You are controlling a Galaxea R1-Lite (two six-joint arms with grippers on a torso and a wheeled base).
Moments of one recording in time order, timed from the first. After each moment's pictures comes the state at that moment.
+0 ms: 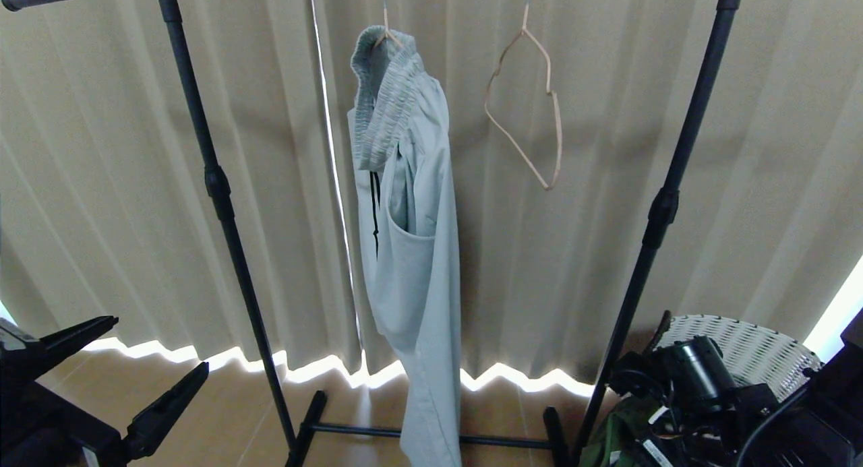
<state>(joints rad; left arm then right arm) -0.25 0.97 -0.14 -0.68 0.04 0.35 0.30 1.96 -0.37 -0.51 -0.34 -0.26</state>
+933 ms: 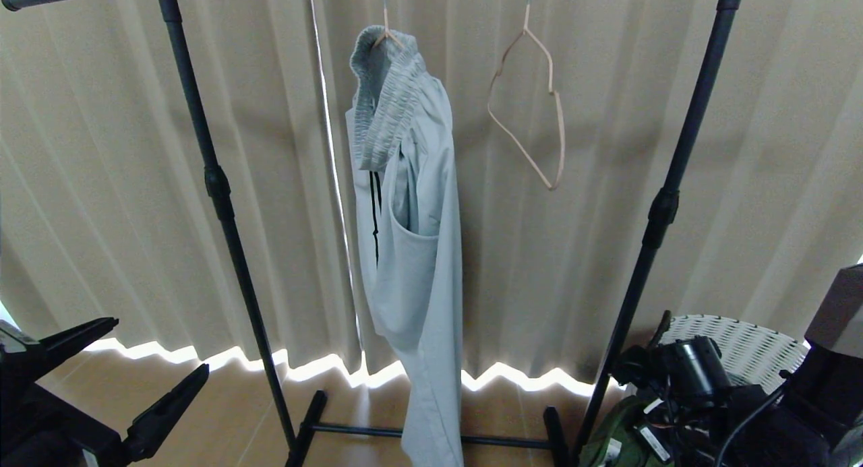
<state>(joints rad) -0.26 0.97 -0.14 -0.68 0.04 0.36 0.25 2.05 -0.35 -0.69 -0.38 -0.25</state>
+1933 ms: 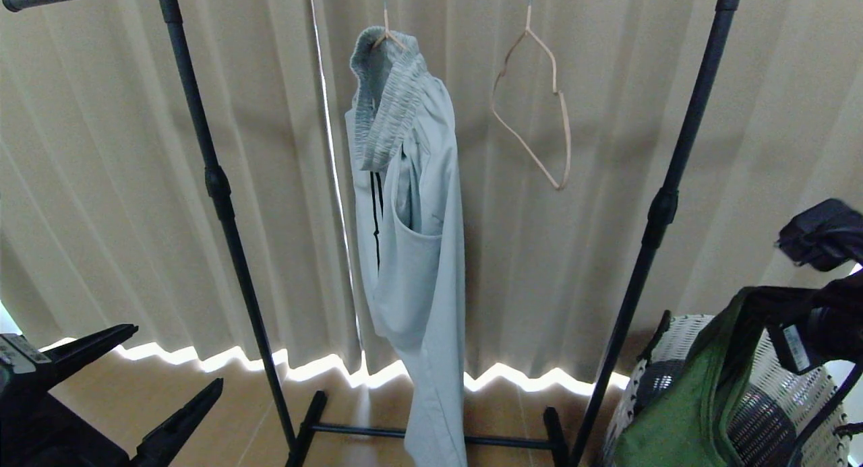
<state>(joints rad) -0.31 0.97 -0.12 -0.68 0.02 0.36 0.25 1.21 -0.67 -0.07 -0.32 -0.29</state>
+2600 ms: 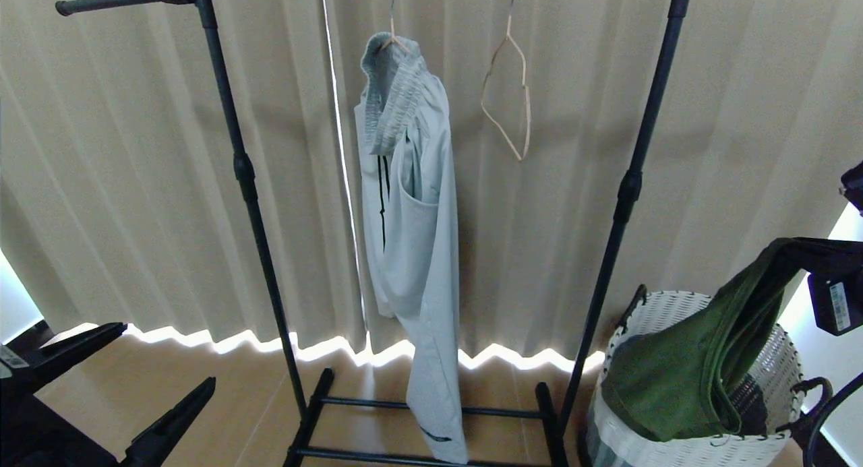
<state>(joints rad) -0.31 0.93 -0.12 -0.68 0.02 0.36 0.25 1.15 -0.75 -0.07 -0.32 -0.33</state>
